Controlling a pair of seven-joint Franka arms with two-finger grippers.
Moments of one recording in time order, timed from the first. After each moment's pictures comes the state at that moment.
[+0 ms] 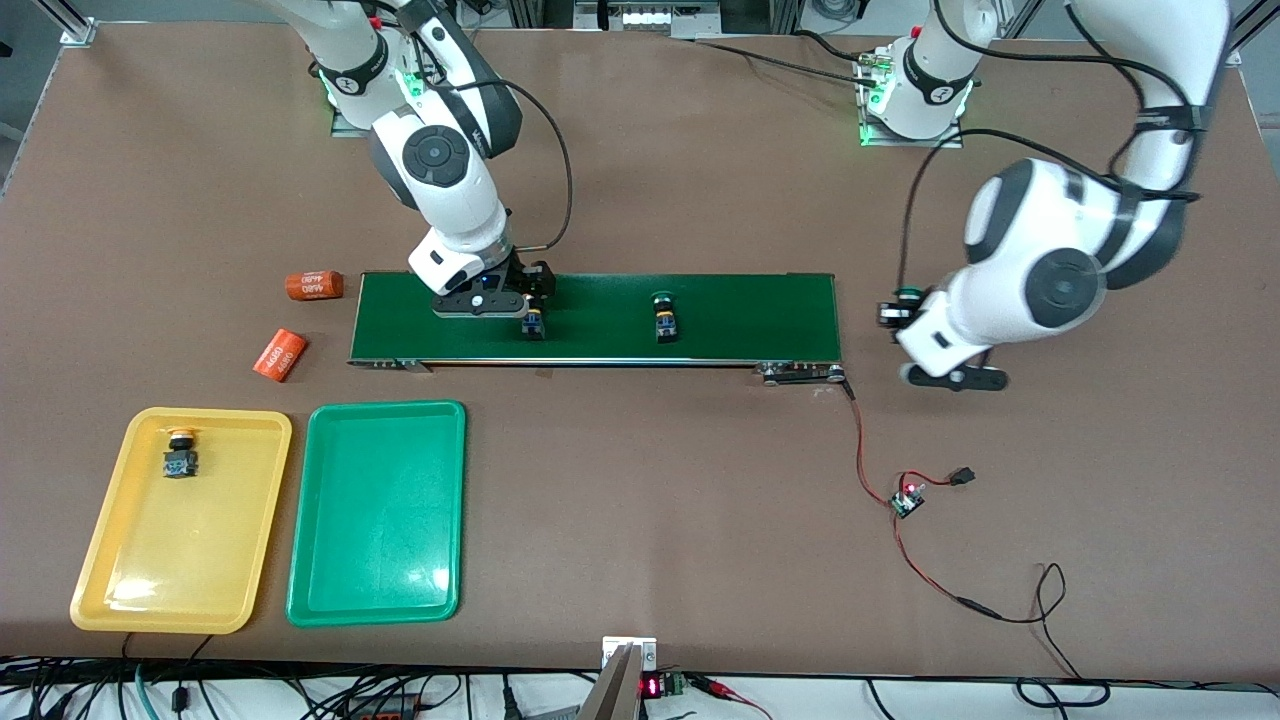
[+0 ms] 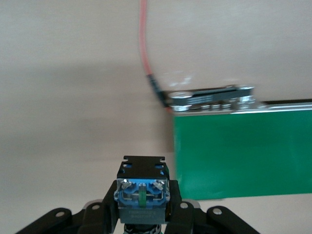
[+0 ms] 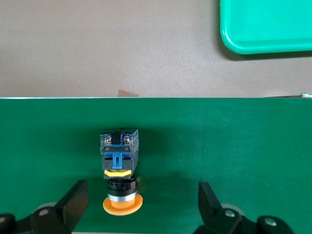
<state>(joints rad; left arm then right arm) 0.01 0.31 -0.33 -1.86 -0.01 1.91 -0.29 0.47 0.26 0.13 -2.14 -0.10 2.45 0.66</state>
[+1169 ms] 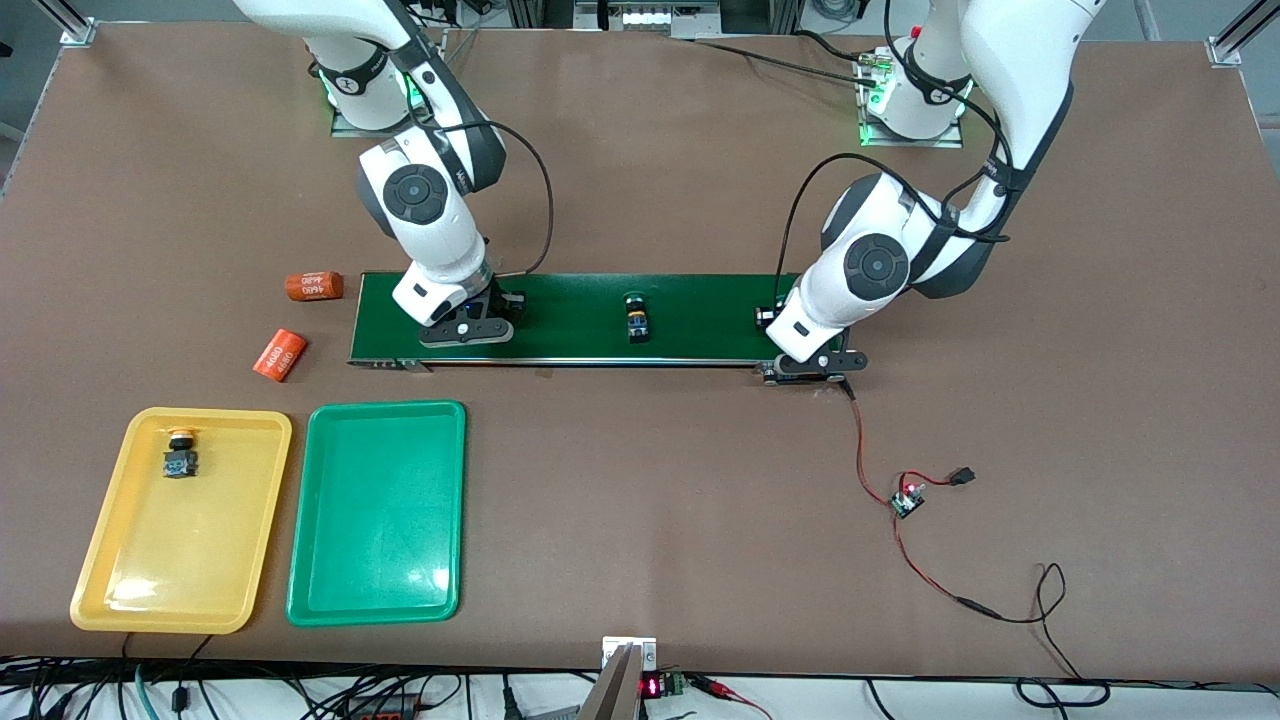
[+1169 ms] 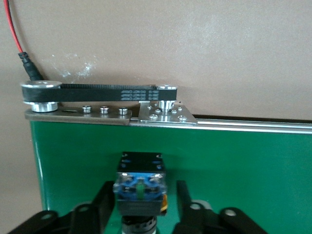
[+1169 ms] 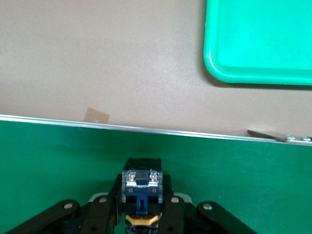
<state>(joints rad) -0.10 0.44 -0.40 -1.99 -0.01 2.27 -0.56 0.44 0.32 0.09 -2.14 -0.11 2.53 0.51</state>
